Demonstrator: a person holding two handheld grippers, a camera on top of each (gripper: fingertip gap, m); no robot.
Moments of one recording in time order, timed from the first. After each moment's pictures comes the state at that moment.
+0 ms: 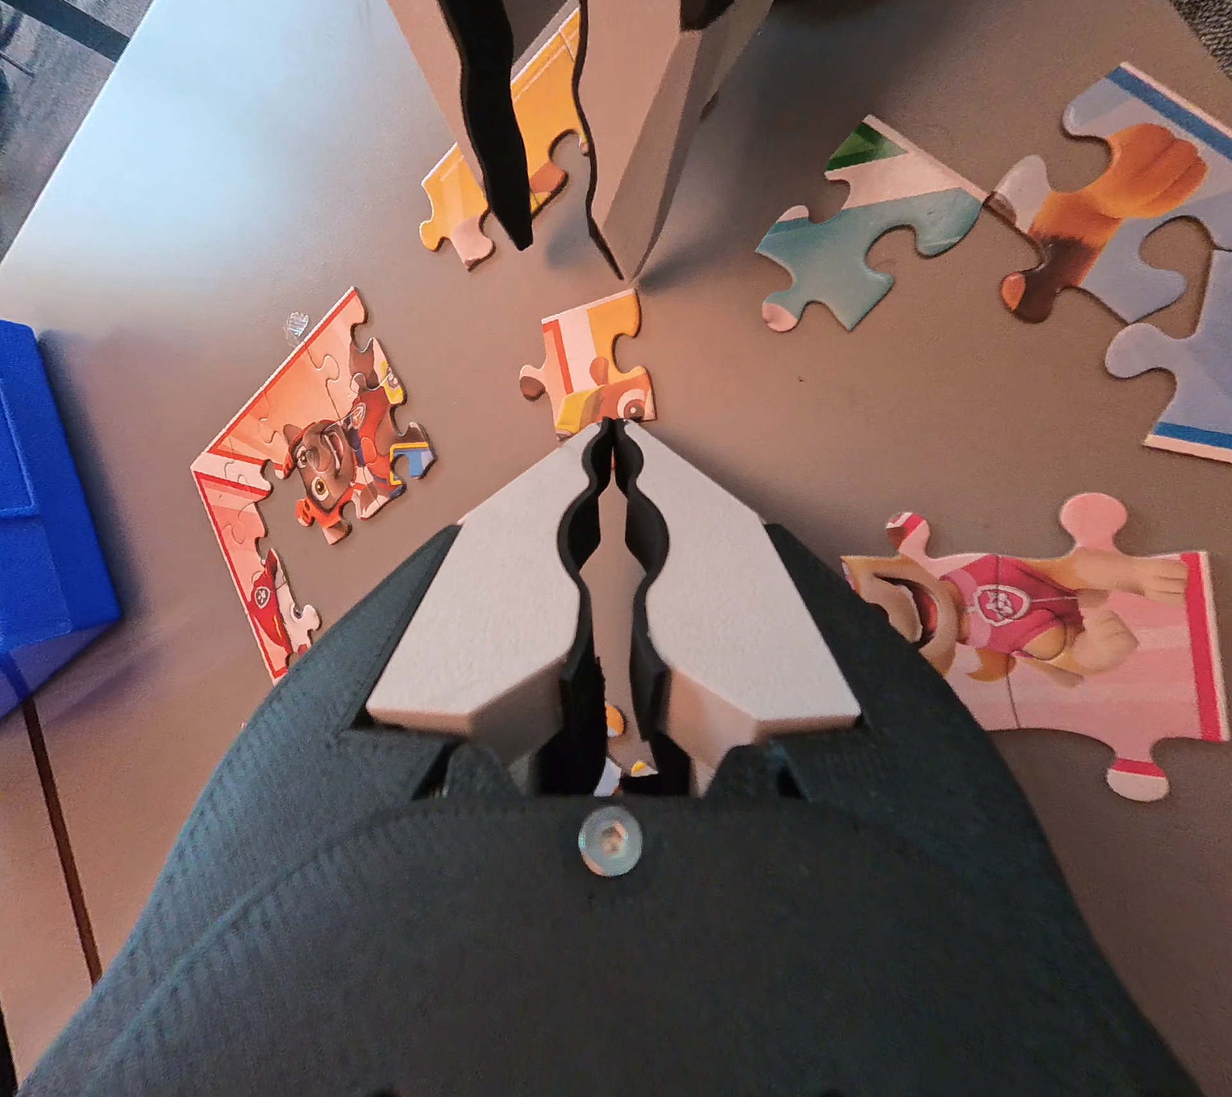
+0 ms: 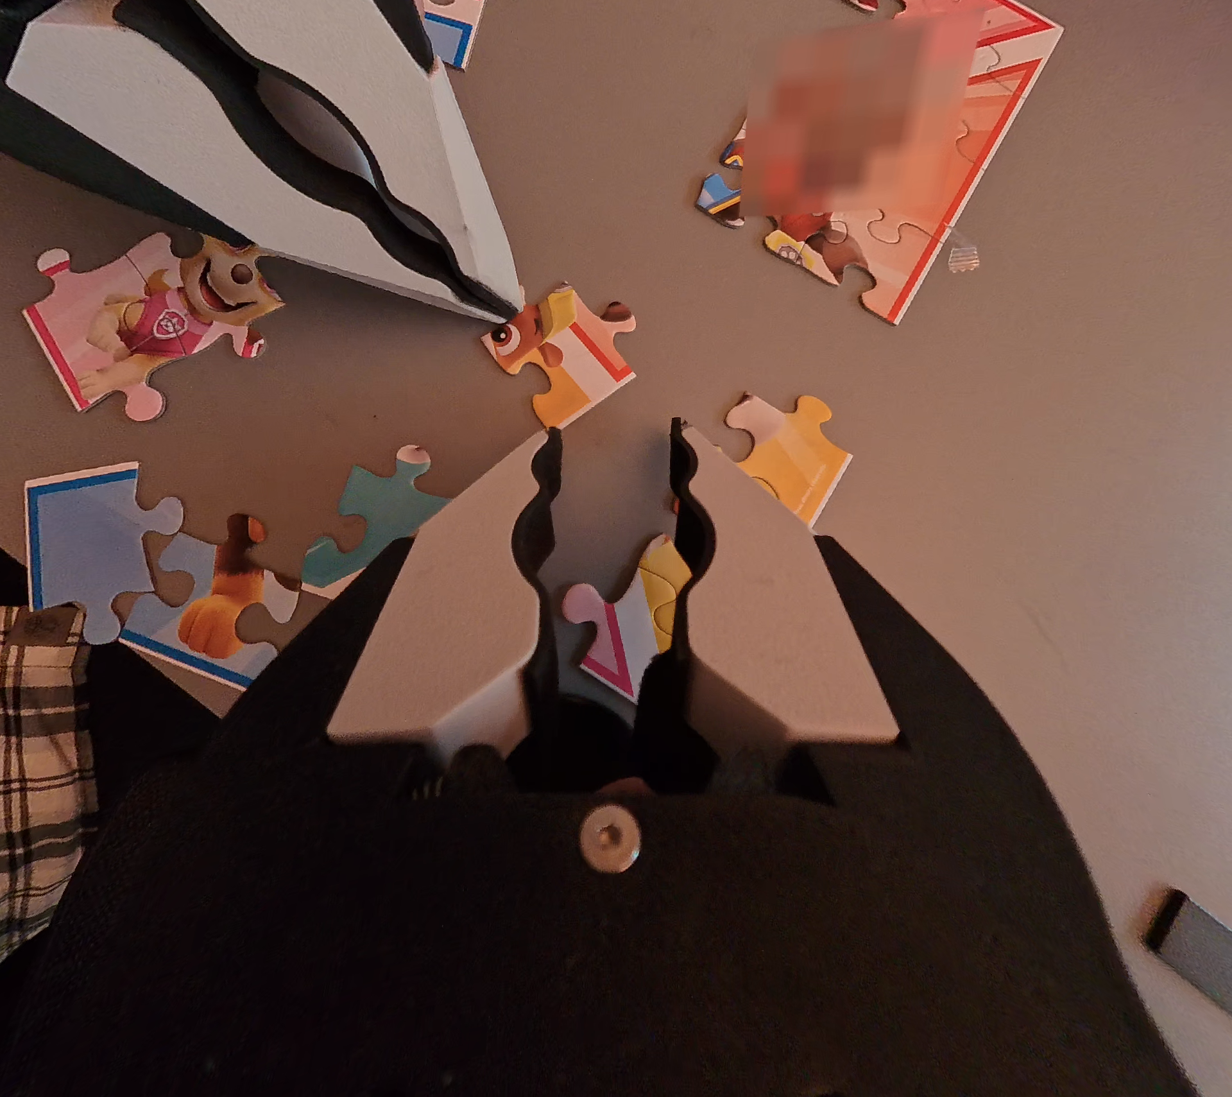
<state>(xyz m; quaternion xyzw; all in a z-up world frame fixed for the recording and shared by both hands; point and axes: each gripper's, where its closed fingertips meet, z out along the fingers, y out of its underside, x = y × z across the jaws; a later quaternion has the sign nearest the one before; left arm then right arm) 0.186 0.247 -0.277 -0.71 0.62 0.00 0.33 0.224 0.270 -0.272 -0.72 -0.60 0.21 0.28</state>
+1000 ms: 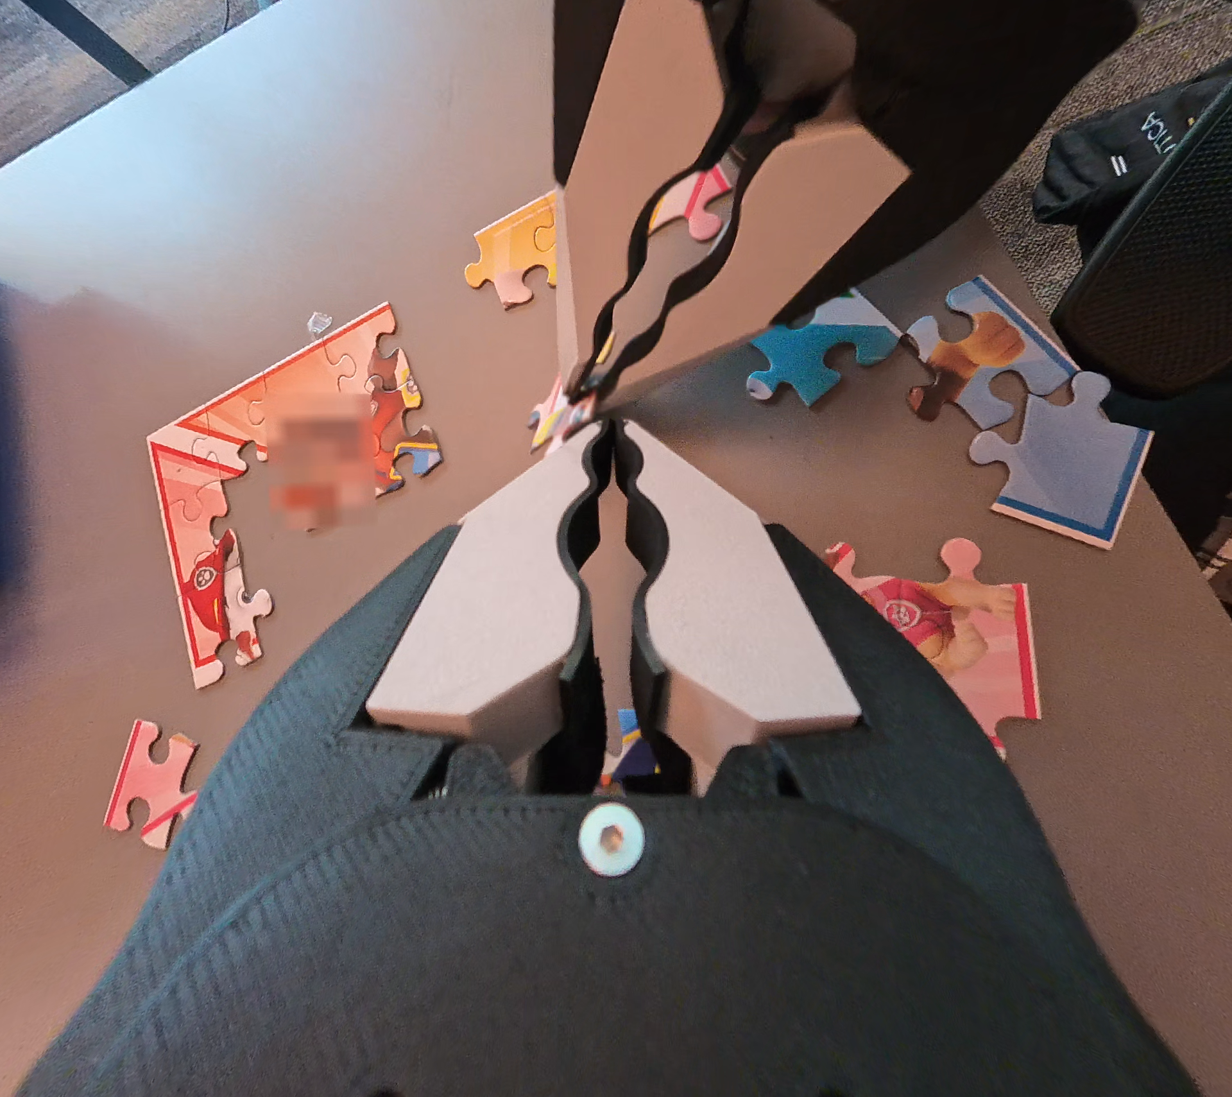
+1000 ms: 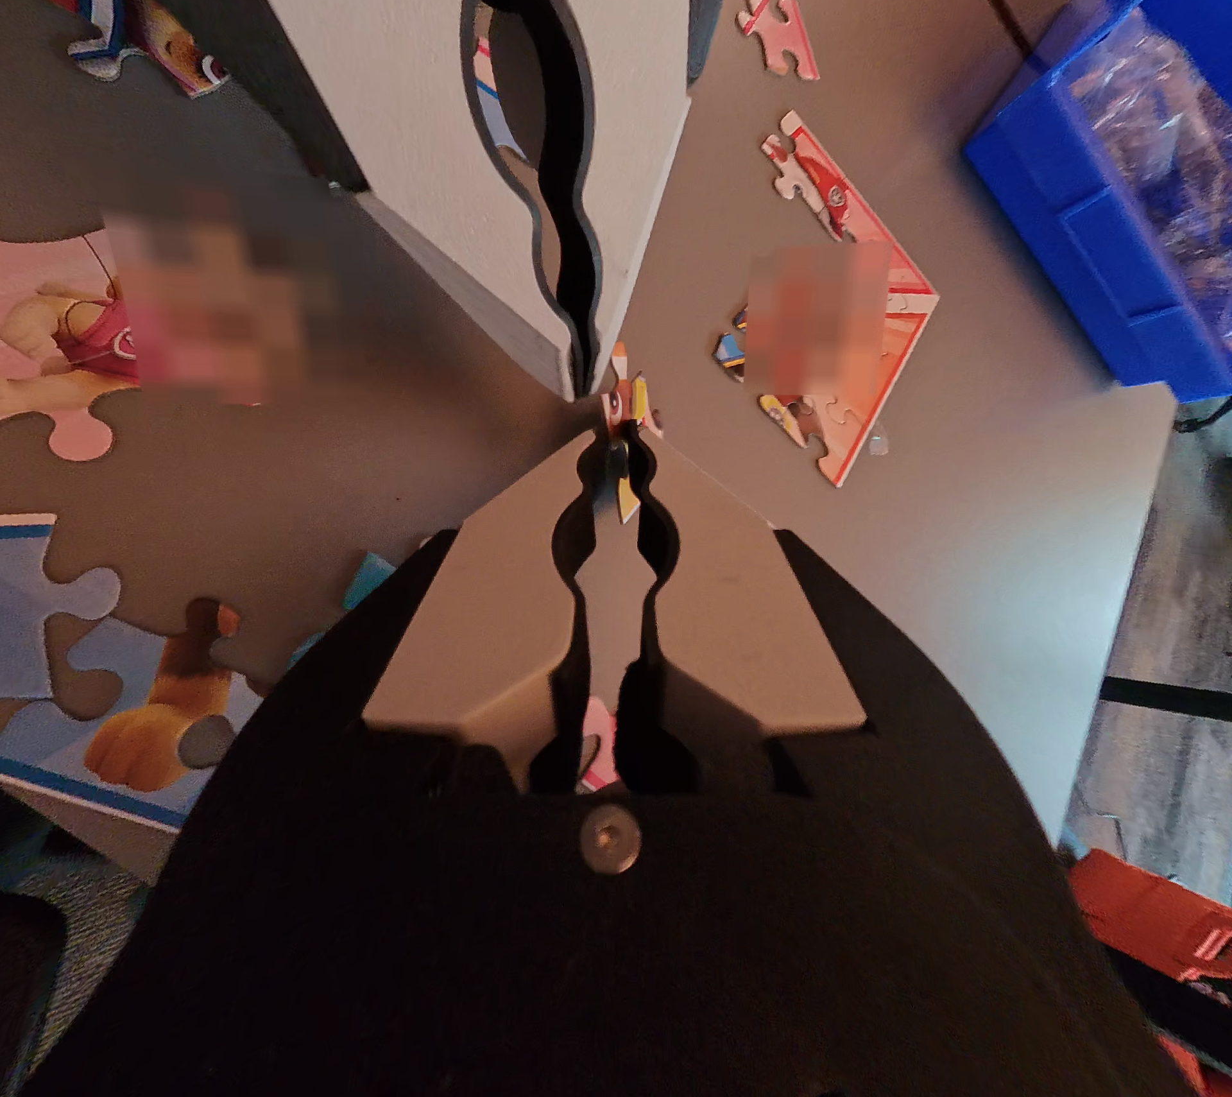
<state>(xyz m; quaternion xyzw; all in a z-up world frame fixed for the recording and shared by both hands) 0.190 0.242 -0.244 -0.75 0.54 -0.12 0.36 0.188 0.260 -0.258 -0.62 -0.67 0.10 0.40</state>
